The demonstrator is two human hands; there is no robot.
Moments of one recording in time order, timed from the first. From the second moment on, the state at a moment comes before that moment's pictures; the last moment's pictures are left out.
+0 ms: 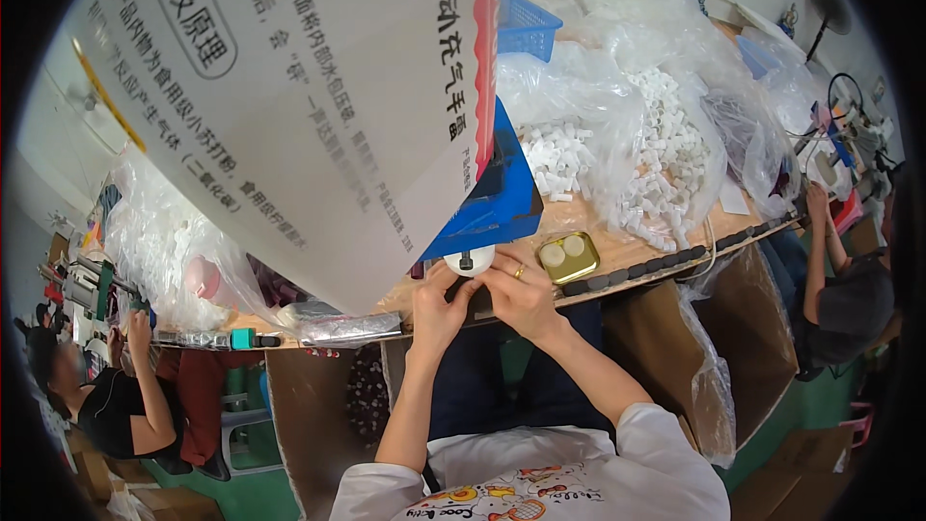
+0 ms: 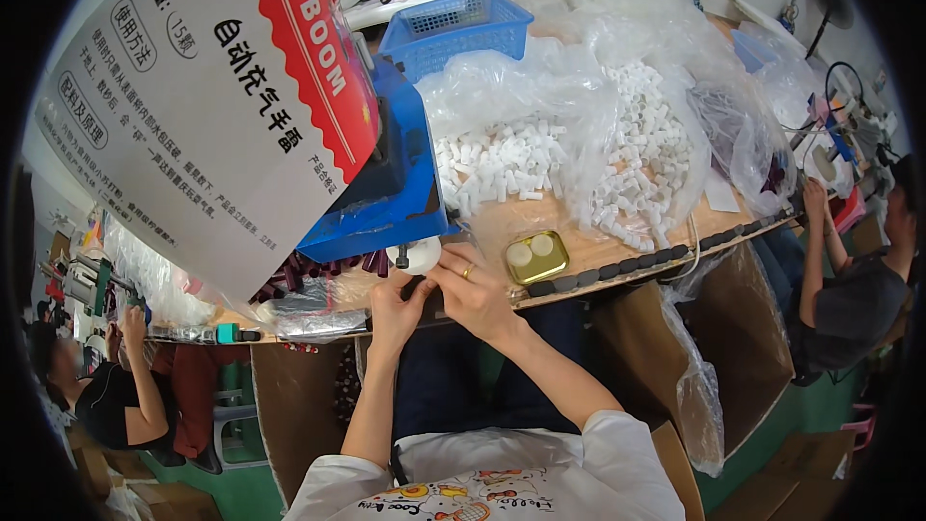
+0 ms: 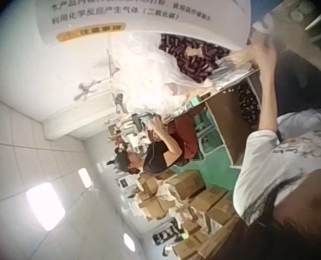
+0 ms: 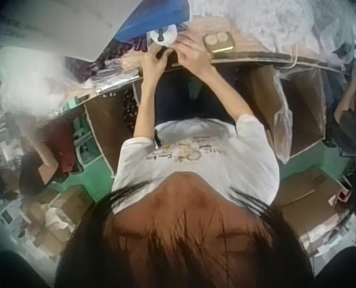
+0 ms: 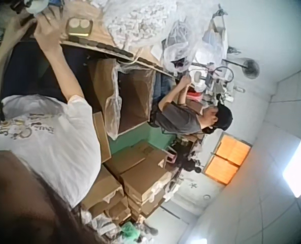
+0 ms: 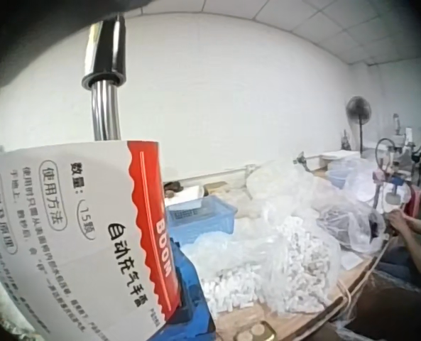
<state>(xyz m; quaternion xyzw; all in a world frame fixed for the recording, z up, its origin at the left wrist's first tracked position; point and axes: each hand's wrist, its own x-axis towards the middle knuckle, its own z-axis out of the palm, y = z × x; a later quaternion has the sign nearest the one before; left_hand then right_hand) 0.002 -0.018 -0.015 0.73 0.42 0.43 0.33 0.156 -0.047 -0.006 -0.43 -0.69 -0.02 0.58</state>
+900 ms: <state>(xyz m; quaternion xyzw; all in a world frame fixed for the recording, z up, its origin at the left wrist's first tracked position) -0.026 -0.035 -0.029 0.53 0.45 0.55 0.46 0.294 -0.011 -0.020 -0.65 -0.54 0.15 0.51</state>
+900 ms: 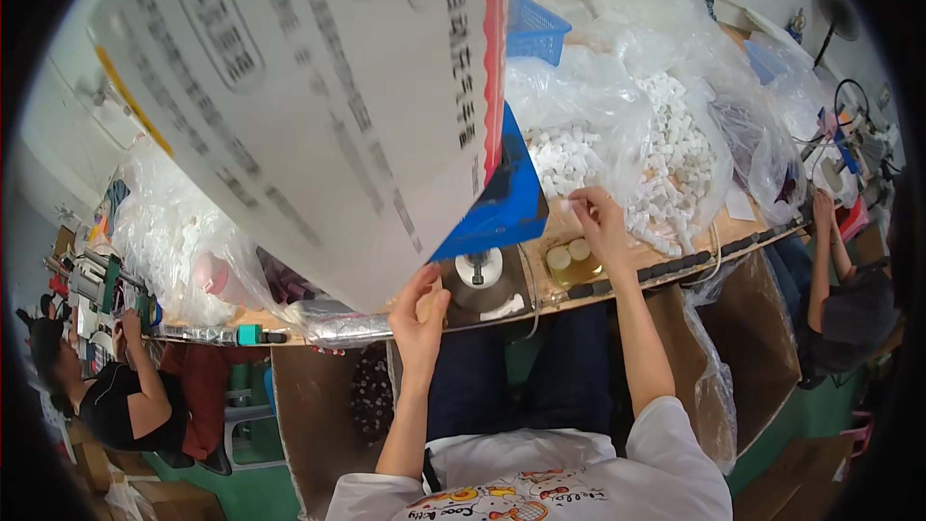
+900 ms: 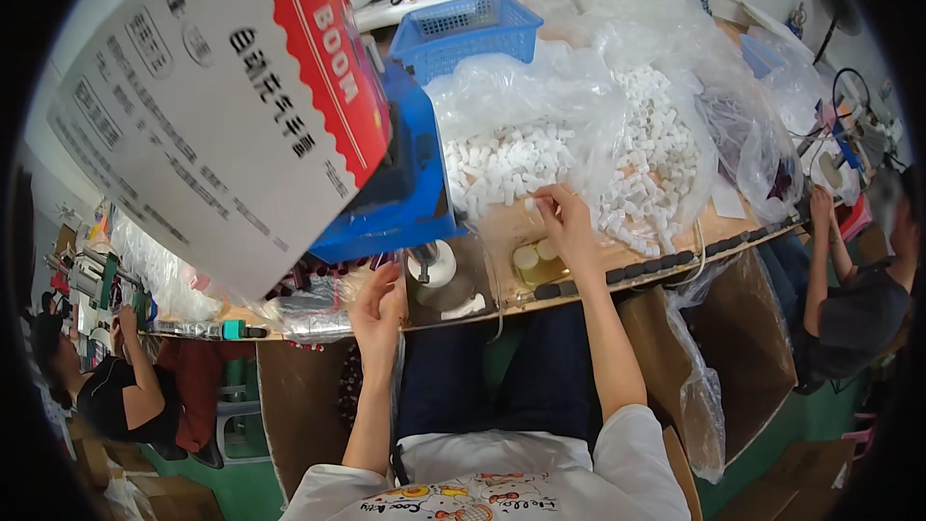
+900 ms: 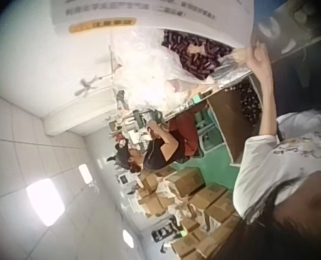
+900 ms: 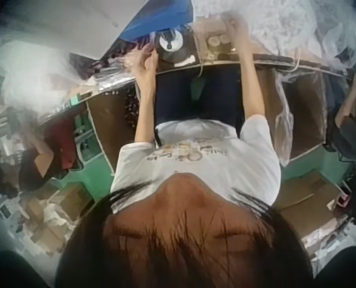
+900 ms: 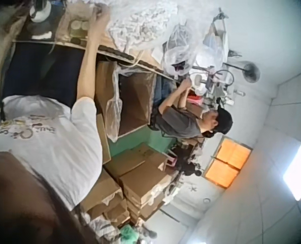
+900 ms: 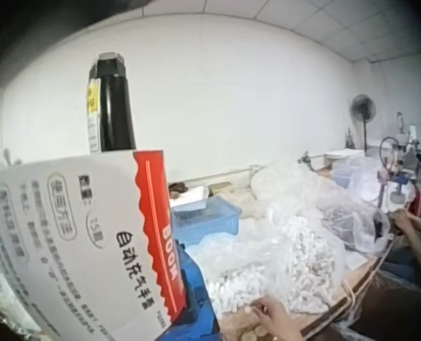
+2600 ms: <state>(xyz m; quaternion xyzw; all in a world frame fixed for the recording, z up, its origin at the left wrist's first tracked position) -0.052 0.044 -0.043 0.78 0.51 0.34 0.10 0.168 -0.036 -0.008 -0.55 -0.71 0.17 0.40</state>
